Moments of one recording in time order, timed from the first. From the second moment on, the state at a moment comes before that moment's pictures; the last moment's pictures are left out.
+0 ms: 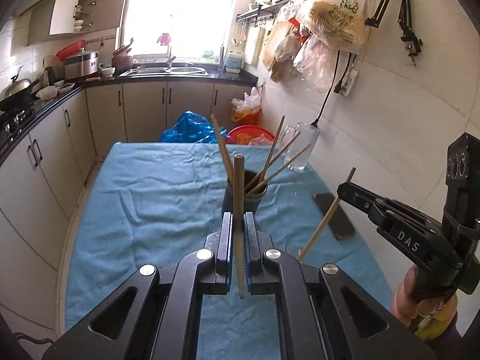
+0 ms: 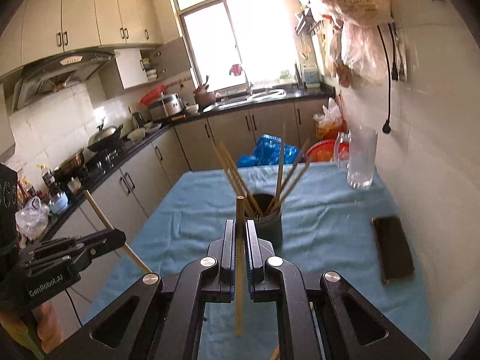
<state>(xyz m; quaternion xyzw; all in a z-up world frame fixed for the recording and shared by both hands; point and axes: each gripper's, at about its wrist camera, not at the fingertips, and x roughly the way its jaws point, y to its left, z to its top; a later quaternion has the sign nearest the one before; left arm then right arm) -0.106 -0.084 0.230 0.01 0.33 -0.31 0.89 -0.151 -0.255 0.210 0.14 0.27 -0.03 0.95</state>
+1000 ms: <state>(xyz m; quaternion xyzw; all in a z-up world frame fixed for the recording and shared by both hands) 0.041 -0.212 0.229 0.07 0.33 -0.28 0.90 -0.002 -0.322 0.215 0.17 0.26 -0.08 0.95</state>
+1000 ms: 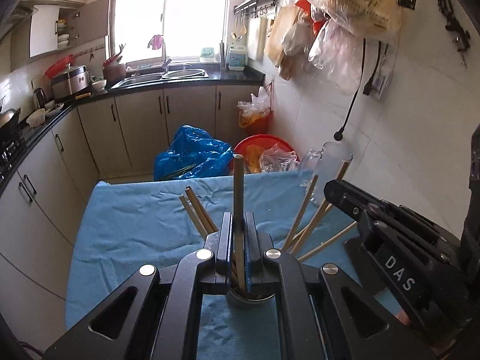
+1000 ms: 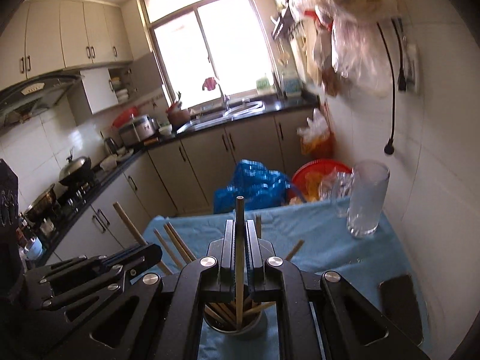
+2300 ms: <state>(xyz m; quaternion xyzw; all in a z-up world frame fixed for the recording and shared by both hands) -0.100 -0.123 0.109 0.04 0.45 -0.27 0.85 -0.199 -0.333 0.050 0.18 0.46 -0.07 0.87</state>
